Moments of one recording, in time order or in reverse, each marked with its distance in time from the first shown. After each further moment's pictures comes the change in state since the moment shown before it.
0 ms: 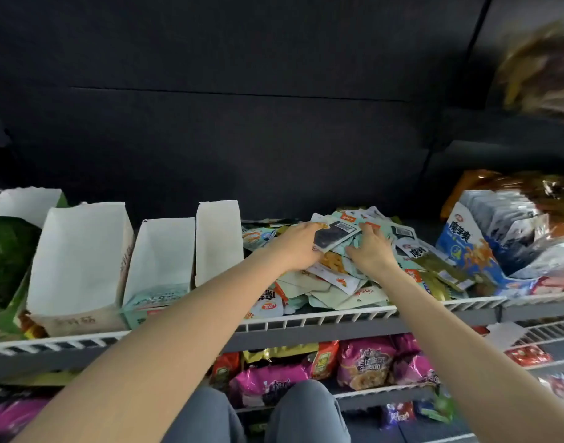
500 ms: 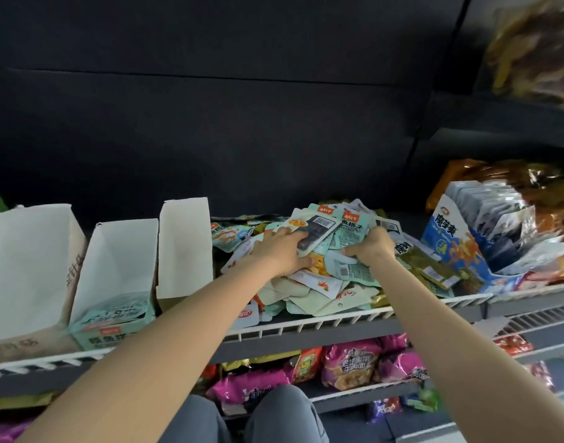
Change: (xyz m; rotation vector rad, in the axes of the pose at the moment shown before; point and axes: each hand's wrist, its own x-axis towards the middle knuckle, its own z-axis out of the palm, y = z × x) left_hand 0.037 -0.006 0.035 0.103 -0.091 -0.113; right_hand 0.035 0.028 -0.008 0.299 0.053 0.350
